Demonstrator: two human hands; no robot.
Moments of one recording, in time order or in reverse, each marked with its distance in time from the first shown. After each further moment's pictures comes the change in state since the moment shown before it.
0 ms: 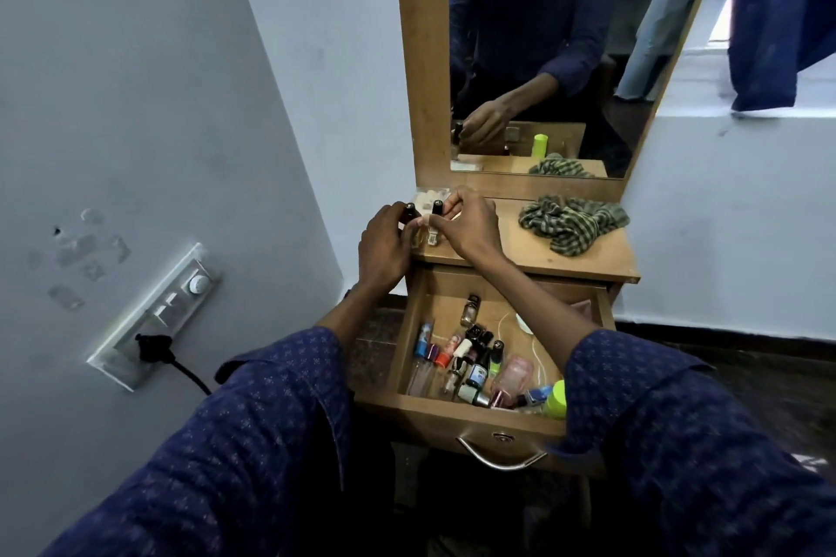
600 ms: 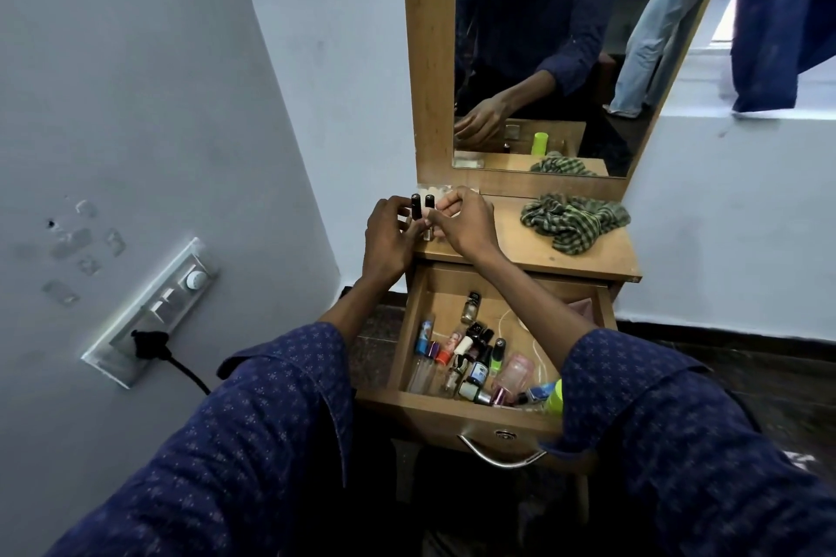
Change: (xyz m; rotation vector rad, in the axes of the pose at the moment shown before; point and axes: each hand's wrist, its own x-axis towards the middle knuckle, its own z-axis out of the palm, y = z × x) left_hand 0.006 -0.004 0.008 -0.196 -0.003 -0.082; right_hand 0.000 -0.001 0.011 0.146 -0.036 0.085
